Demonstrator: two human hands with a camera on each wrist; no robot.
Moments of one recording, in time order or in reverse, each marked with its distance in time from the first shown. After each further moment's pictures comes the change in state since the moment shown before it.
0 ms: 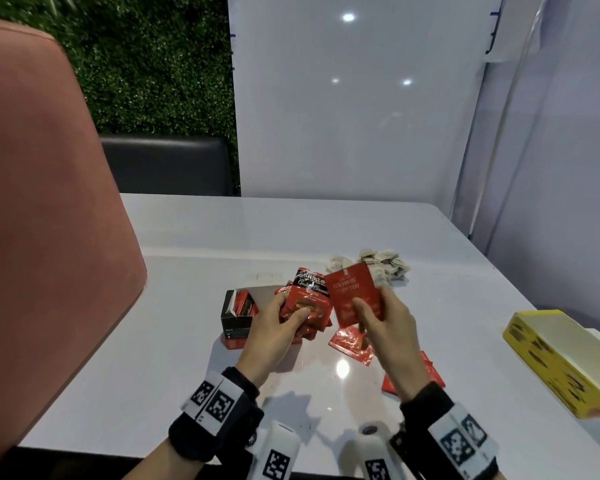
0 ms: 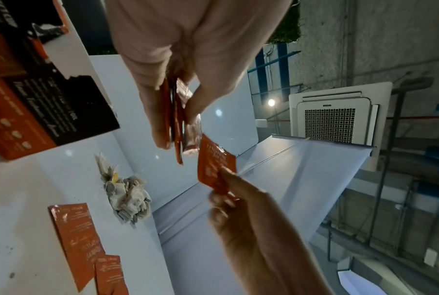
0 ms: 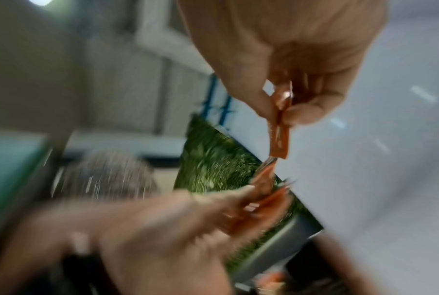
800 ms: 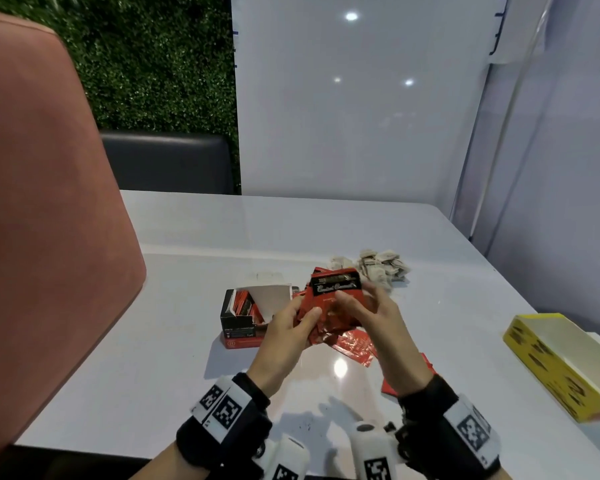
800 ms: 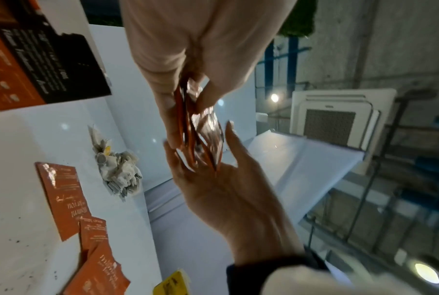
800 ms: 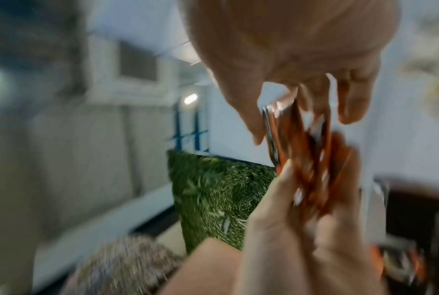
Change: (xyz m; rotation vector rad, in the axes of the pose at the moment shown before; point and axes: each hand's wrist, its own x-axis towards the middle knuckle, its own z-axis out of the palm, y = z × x) left_hand -0.006 0.003 0.015 -0.226 -0.112 -0.001; right_hand 0.006 -0.010 0.007 0.338 -0.149 0.205
